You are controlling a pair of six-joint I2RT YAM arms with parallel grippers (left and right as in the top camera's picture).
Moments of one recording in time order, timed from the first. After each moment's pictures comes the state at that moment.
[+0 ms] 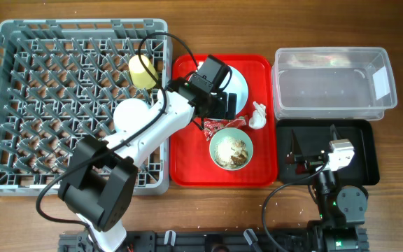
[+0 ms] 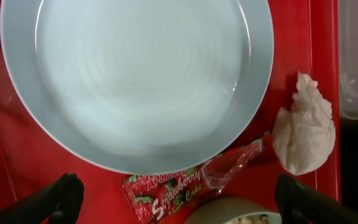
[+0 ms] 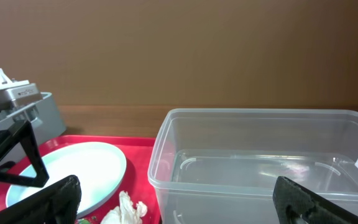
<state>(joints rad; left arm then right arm) -0.63 1.86 1.36 -0.65 0.05 -0.50 0.03 0.02 0.01 0.00 -0.08 0.04</state>
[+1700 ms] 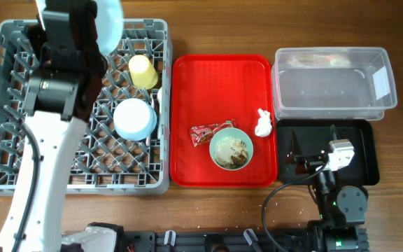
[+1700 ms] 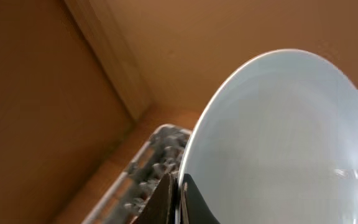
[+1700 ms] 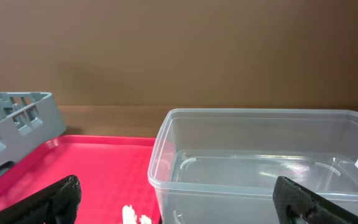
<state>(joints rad) -0.17 1.43 1.58 -0.58 -0.80 0.00 0.03 0.02 0.01 0.00 -0.08 0.04</state>
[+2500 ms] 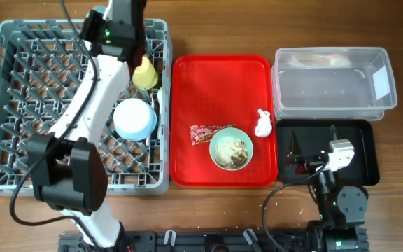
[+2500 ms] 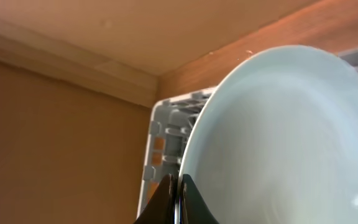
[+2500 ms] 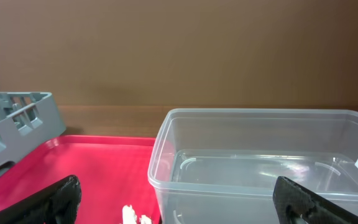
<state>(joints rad) -0.22 1.88 1.57 -0.41 -0.93 0.47 0.03 0.02 0.01 0.00 -0.08 0.04</state>
